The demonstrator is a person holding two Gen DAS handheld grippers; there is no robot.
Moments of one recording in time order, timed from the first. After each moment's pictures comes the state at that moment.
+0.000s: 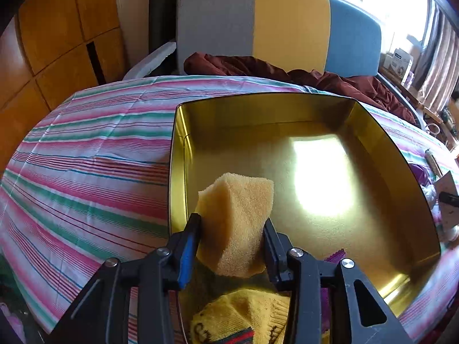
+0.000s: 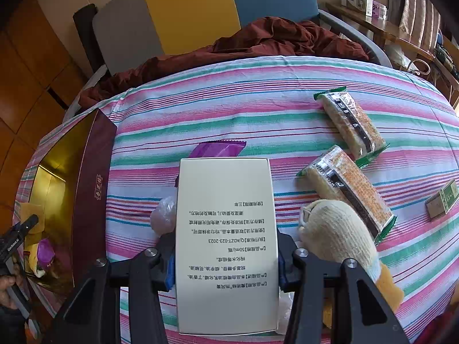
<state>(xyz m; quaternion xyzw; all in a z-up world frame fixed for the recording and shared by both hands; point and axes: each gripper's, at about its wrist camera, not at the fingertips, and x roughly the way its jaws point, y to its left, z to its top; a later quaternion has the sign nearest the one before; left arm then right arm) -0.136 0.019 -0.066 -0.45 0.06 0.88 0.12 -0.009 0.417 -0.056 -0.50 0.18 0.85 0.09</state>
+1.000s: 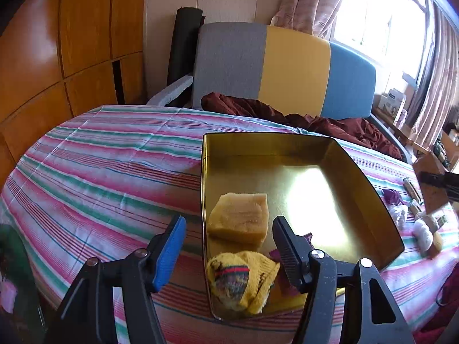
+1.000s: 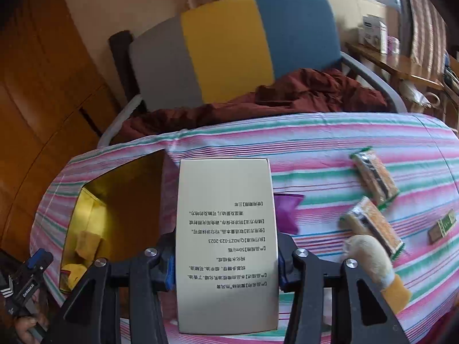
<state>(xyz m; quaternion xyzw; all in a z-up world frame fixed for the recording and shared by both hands) -0.058 -0.025 -0.018 -0.37 -0.01 0.92 0.12 -0.028 0.343 0.017 -0.41 0.16 0.90 0.04</state>
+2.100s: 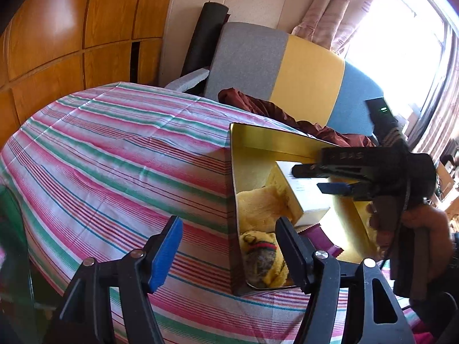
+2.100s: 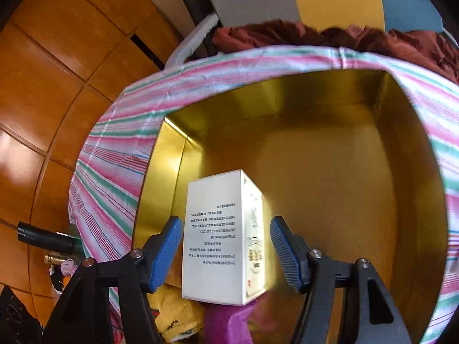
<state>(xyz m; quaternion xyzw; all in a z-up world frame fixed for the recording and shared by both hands) -0.036 -0.072 -0.027 -0.37 -0.08 0.92 0.11 -0.137 0.163 -0.049 -0.52 0.19 0.83 -0.12</state>
